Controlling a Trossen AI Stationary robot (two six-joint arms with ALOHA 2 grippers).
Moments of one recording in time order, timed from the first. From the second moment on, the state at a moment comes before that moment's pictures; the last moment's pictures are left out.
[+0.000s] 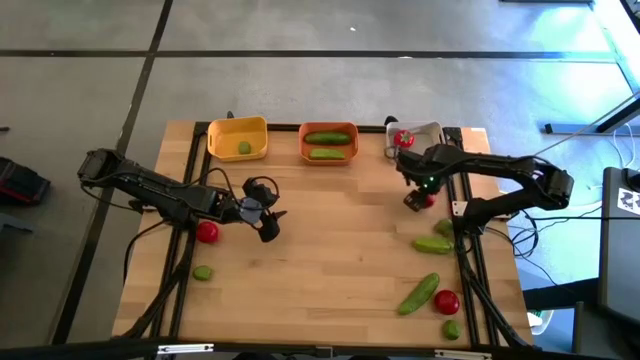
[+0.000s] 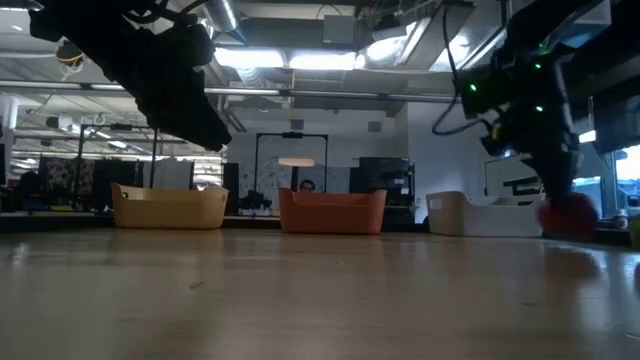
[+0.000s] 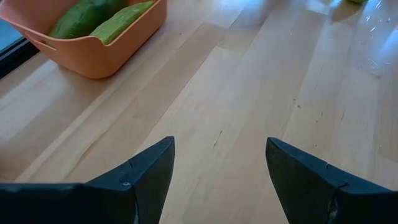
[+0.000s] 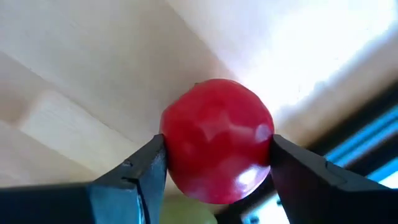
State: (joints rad) left arm -0.17 1.18 0.58 -0.16 -0.54 -0.47; right arm -0.48 1.31 0.80 -1.12 0.05 0.28
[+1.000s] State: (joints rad) left arm -0.17 1.18 0.58 -0.11 -0.54 -0.44; right arm -0.24 1.45 0.84 -0.16 0.09 0.17
